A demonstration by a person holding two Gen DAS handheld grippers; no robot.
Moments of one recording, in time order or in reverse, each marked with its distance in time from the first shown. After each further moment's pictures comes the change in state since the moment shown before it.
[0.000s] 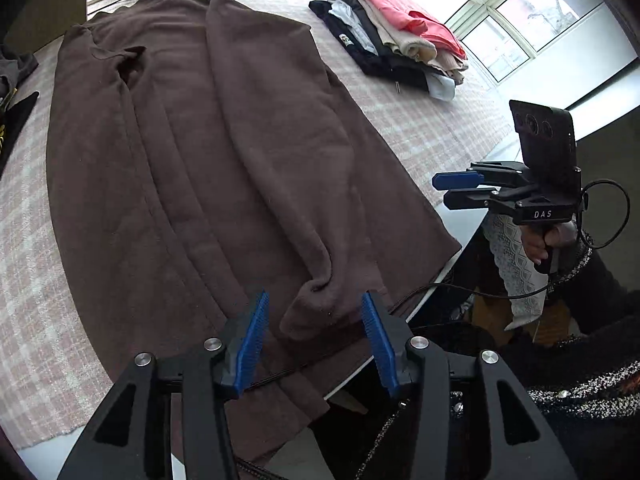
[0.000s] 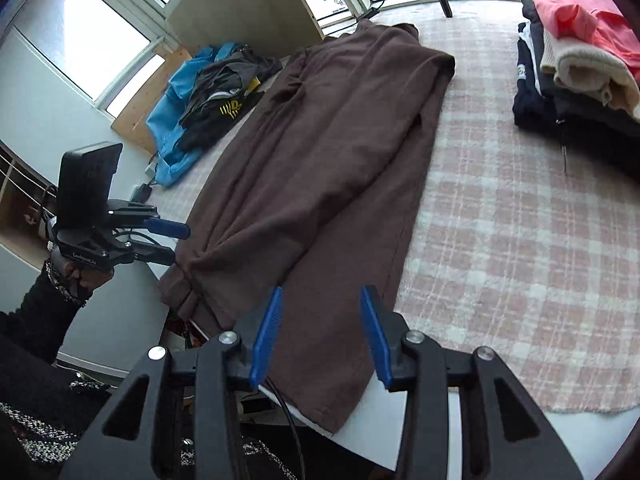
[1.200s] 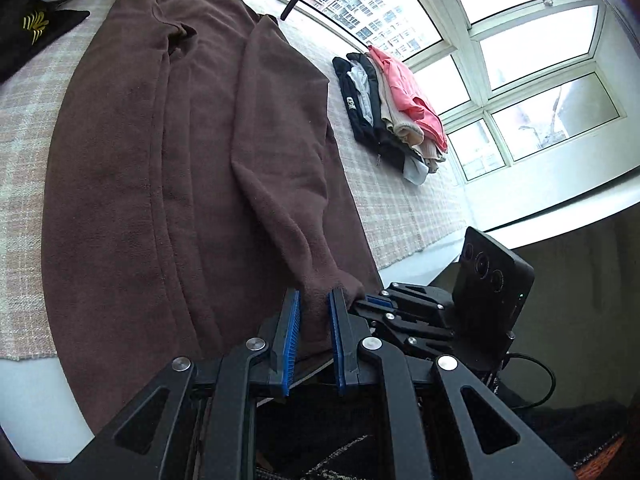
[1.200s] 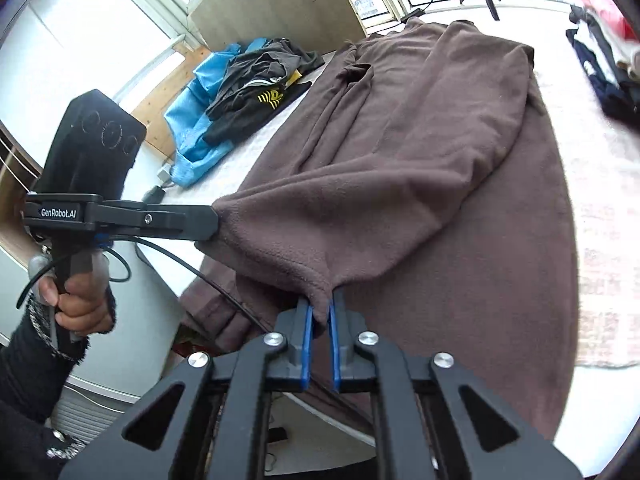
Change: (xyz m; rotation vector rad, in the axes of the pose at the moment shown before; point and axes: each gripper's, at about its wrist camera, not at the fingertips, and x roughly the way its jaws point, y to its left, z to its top) left arm -0.026 0.019 -0.016 -0.304 -0.212 -0.260; right arm 0.053 0.093 -0.003 -0.042 -0.144 -0.016
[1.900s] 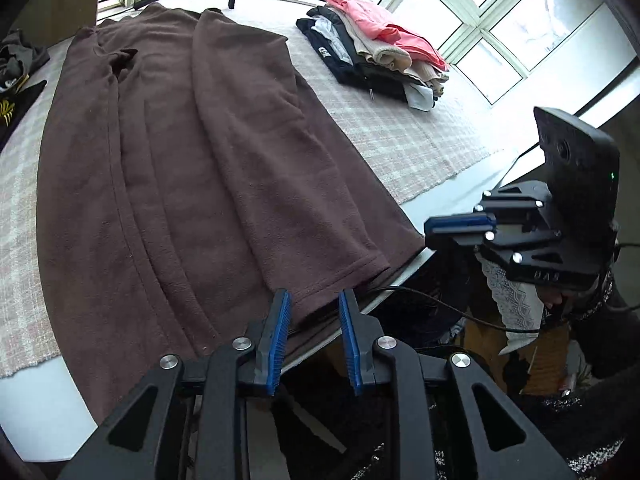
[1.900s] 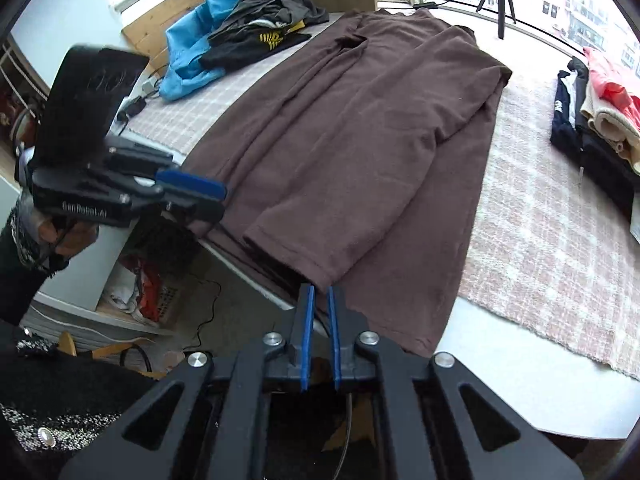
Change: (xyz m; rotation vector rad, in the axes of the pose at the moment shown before) left arm 0.026 -0.059 -0.040 0.318 0.064 0.217; right arm -0.065 -0.028 0.005 -0.129 0.159 -0.151
